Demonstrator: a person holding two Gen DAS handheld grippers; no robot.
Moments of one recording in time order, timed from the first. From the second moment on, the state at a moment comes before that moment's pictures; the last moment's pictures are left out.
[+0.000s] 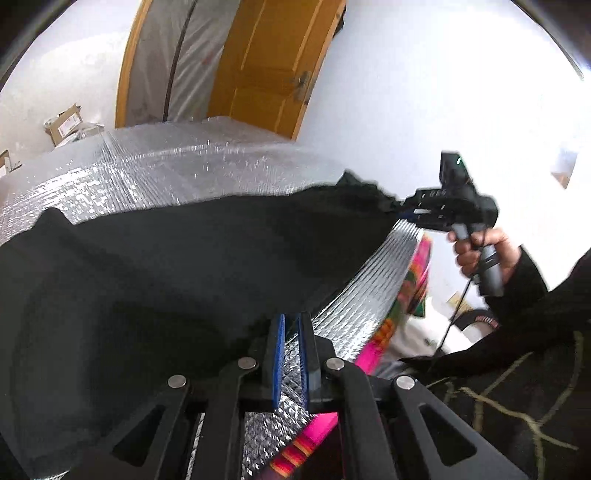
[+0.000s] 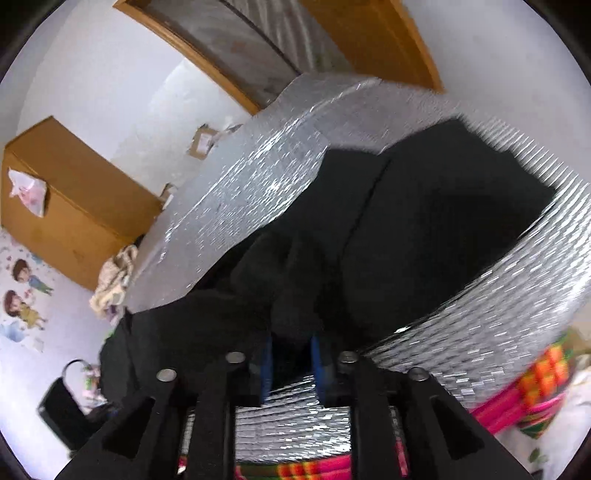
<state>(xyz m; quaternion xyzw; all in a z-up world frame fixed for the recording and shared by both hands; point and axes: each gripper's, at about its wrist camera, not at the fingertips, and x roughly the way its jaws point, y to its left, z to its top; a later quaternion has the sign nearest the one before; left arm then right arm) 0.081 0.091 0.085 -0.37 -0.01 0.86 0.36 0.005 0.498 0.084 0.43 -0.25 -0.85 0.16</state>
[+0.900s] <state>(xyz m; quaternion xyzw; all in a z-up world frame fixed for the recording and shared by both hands) 0.046 0.051 0.054 -0.39 -0.07 0.89 0.22 -0.042 0.387 0.088 0.46 0.06 -0.83 0.31</state>
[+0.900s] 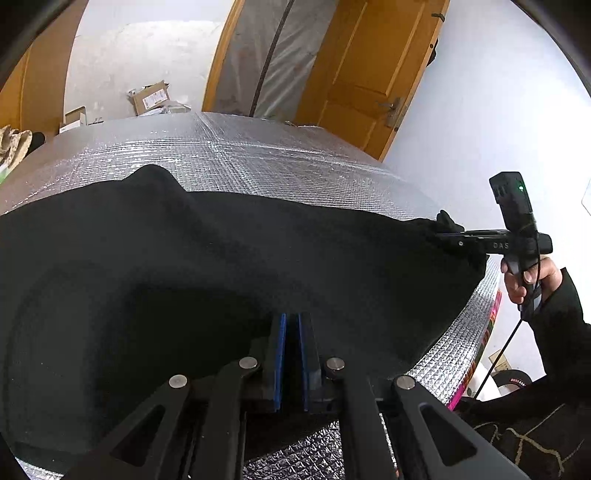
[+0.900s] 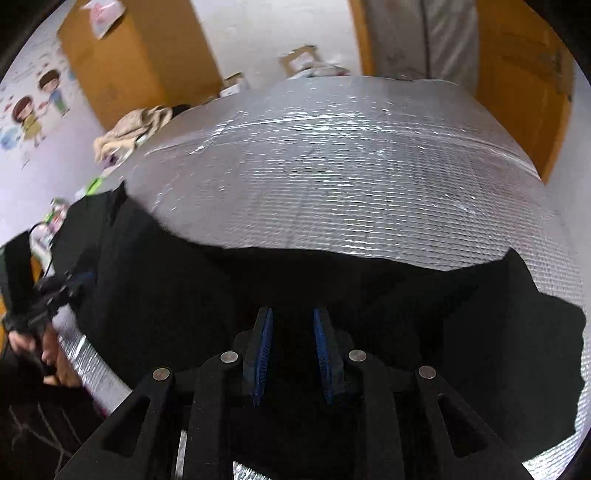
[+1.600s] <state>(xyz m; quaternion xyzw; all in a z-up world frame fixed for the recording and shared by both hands) 0.043 0.043 0.050 -0.38 -0.09 0.89 0.24 -0.024 0.360 0.089 0.45 0.13 -0.78 0.41</state>
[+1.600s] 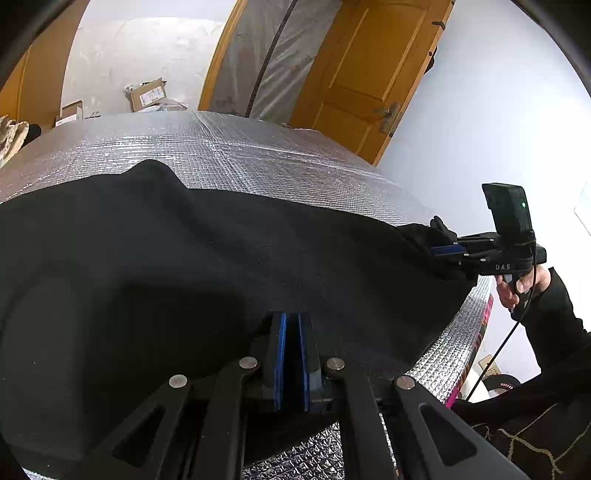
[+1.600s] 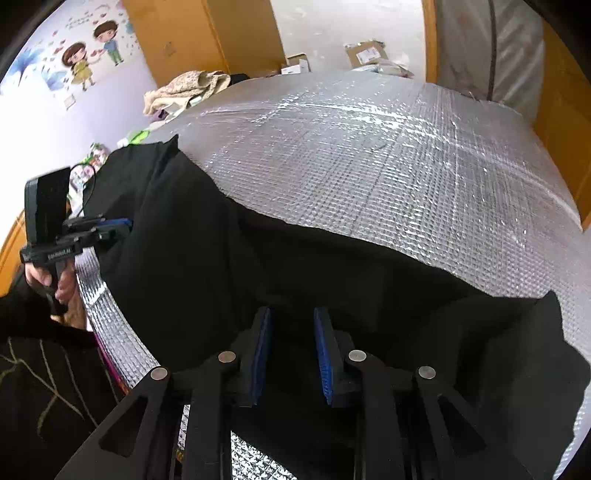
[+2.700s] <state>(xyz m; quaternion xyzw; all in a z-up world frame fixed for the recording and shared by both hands) 0.072 0.011 0.064 -0.38 -0.07 0.91 0.13 -0.026 0.300 0.094 0.42 0.06 -0.83 0.36</state>
